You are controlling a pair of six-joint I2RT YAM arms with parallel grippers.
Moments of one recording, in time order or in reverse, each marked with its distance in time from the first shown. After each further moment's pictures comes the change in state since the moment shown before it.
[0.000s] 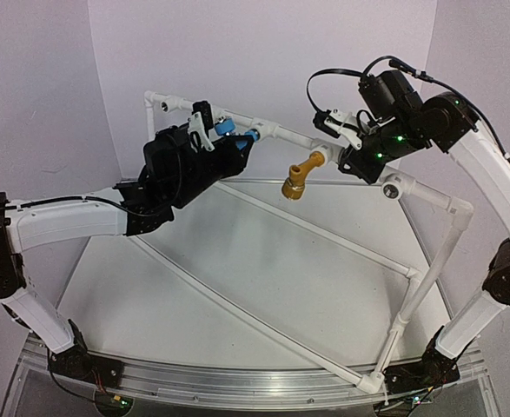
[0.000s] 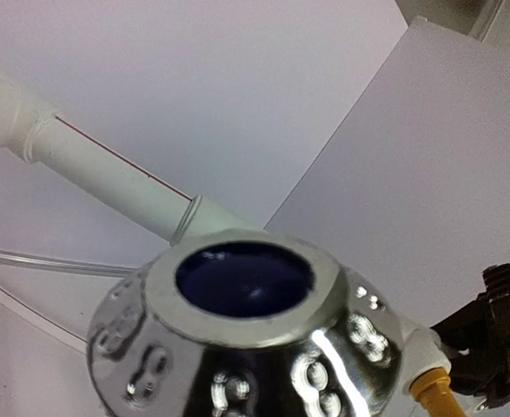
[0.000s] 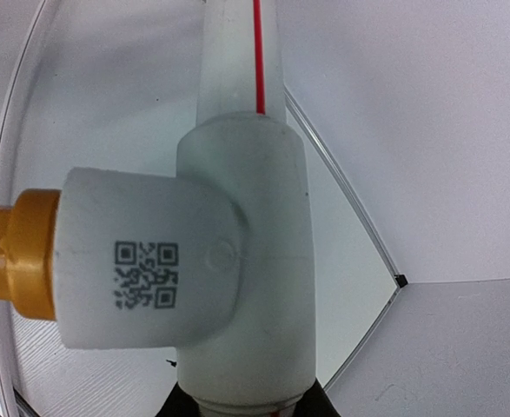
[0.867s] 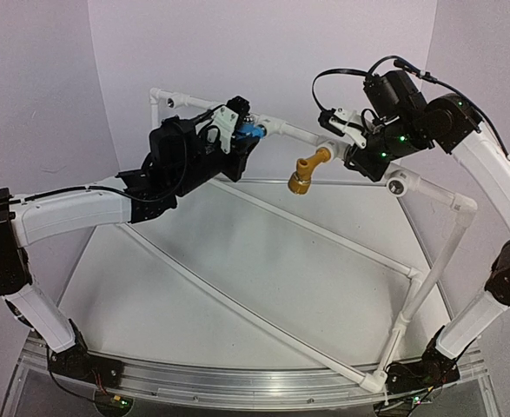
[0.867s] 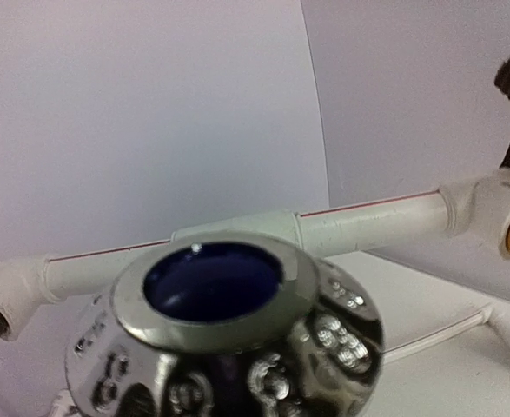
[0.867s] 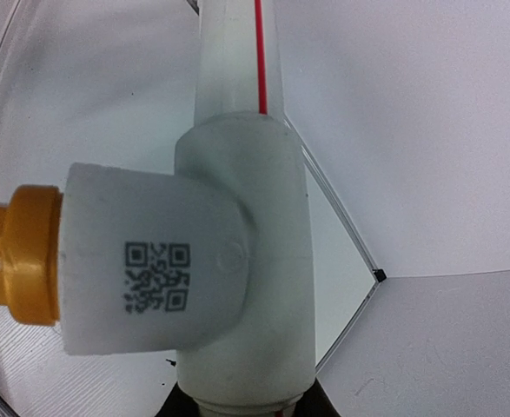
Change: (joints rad) left arm 0.029 0.055 0.099 -0.094 0.101 0.761; right arm -0.019 -0.019 -0.024 0.026 0.044 -0.042
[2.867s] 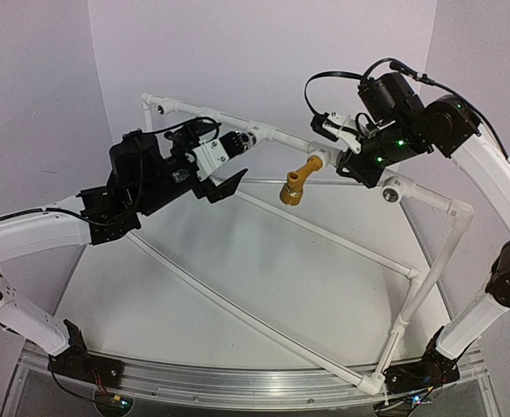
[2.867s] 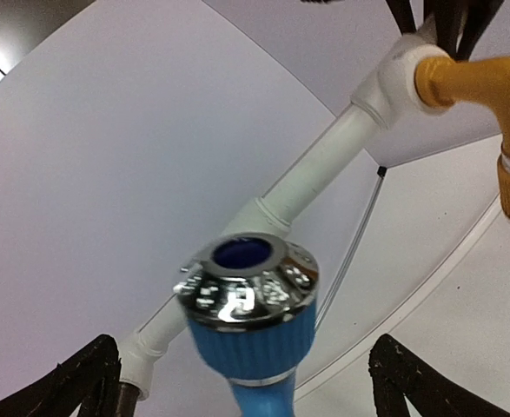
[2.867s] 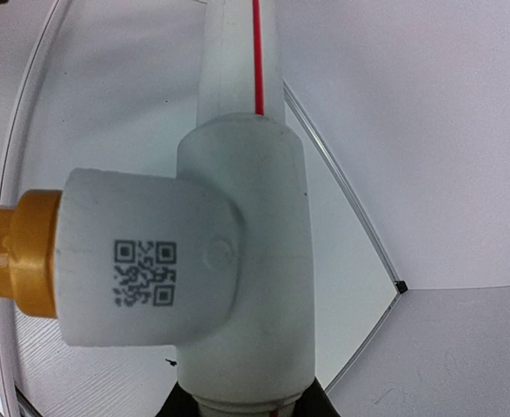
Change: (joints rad) left arm -0.046 -0.272 -0.221 -0.035 -0.016 0.664; right arm 0.045 -0.004 -0.011 -0.009 -0.036 0.040
